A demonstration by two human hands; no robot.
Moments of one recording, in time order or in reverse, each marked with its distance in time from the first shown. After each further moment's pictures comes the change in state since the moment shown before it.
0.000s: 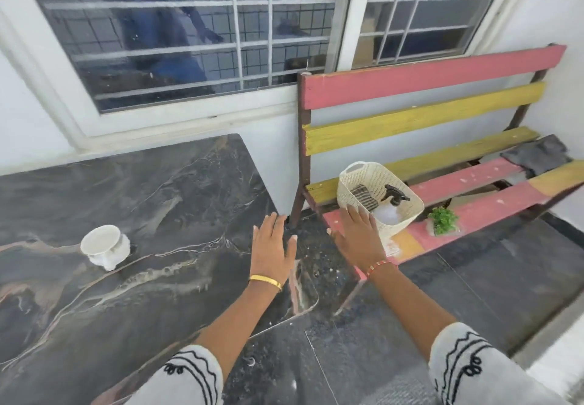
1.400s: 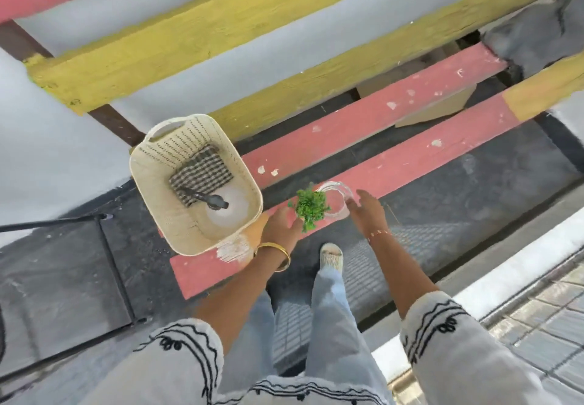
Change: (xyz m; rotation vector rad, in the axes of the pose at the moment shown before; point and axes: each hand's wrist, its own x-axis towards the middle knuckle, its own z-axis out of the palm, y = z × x) left_hand 0.231 0.317 0.468 -0.159 -0.607 -0.621; right_hand 0.208 0.572 0.073 0.655 -0.379 0.652
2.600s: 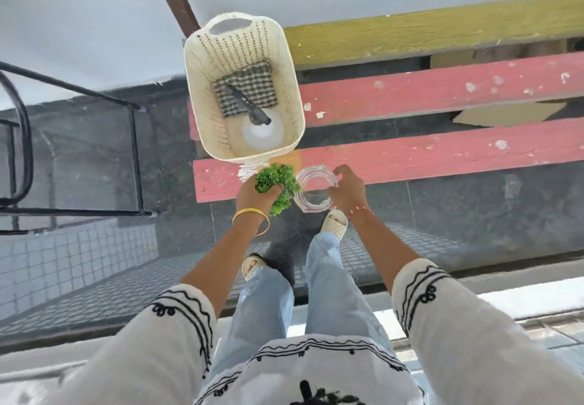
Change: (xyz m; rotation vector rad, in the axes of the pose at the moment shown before) left_hand -0.043 -0.097 -0.001 -0.401 0.386 -0.342; right_hand -0.040 -0.015 0.072 -0.147 -0.257 -0.224
